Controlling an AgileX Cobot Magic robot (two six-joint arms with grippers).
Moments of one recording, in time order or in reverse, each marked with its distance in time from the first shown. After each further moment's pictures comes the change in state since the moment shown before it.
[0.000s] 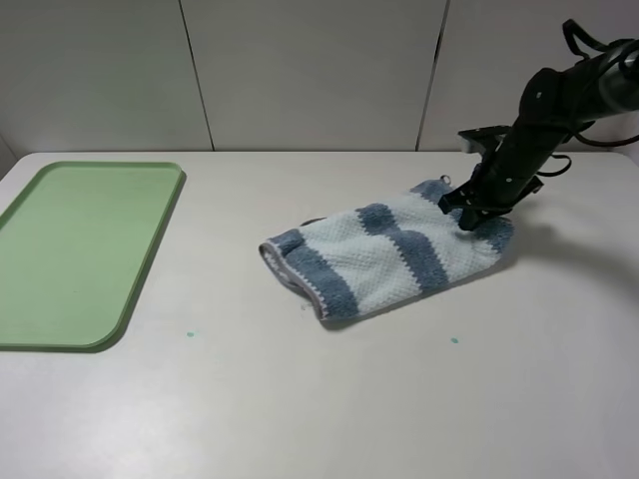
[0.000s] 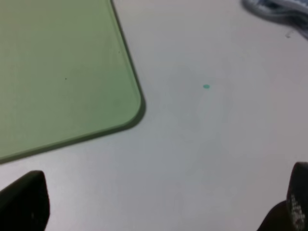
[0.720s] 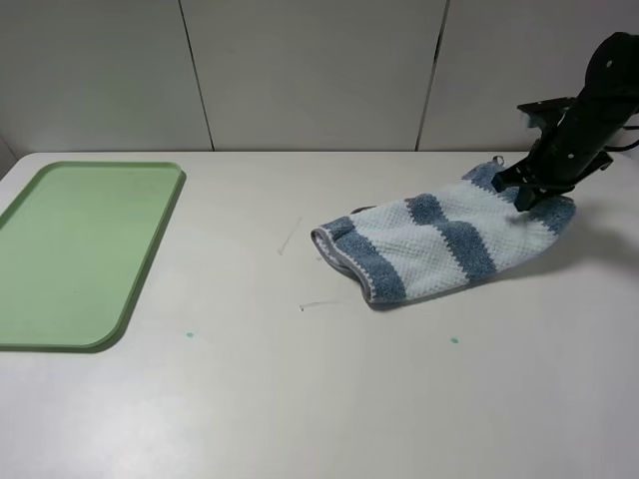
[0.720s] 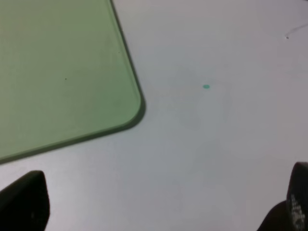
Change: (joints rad) left arm 0.000 0.000 0.000 0.000 0.000 0.000; right arm -0.096 -0.116 0.004 -0.107 0.052 0.071
